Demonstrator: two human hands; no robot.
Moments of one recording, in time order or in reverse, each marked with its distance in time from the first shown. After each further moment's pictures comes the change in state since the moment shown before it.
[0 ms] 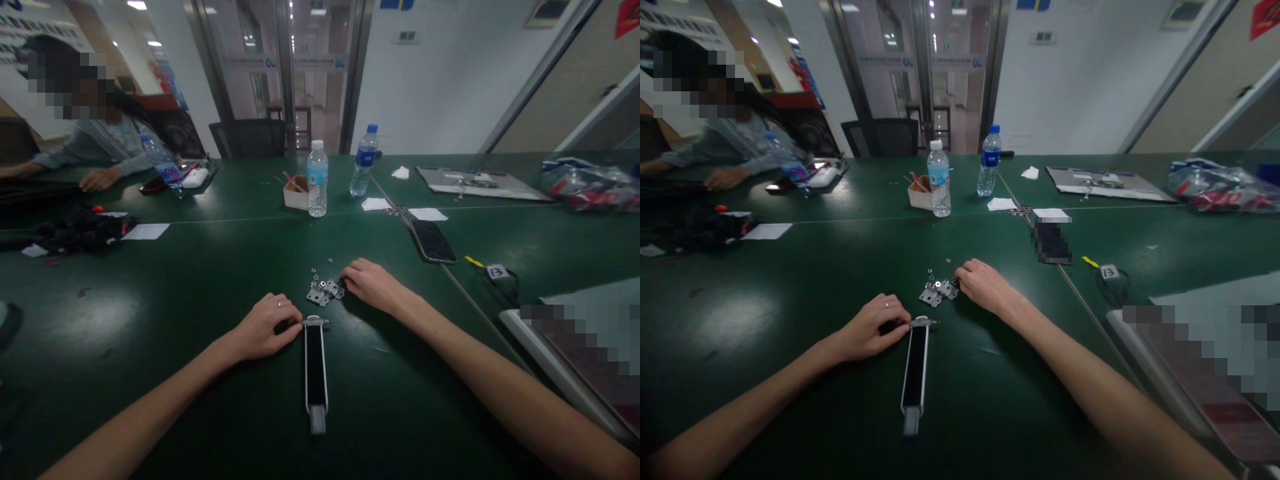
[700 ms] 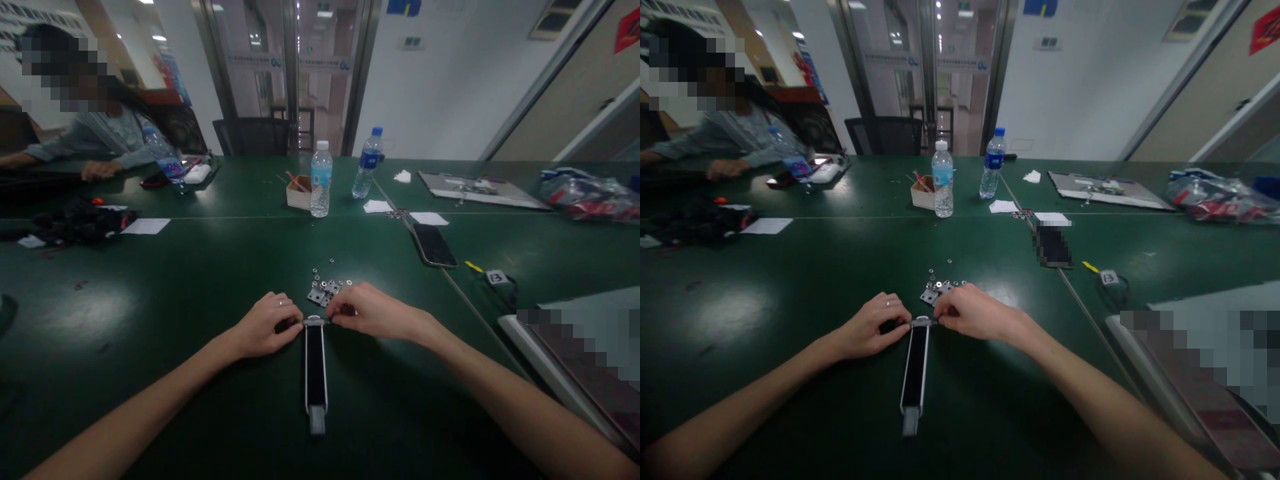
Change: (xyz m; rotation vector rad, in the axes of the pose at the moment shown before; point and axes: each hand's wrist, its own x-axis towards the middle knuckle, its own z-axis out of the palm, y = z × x) left_hand 0.000 0.000 0.001 -0.011 -0.002 -0.001; right_hand -0.015 -0.054 -0.044 0.480 -0.333 -0.069
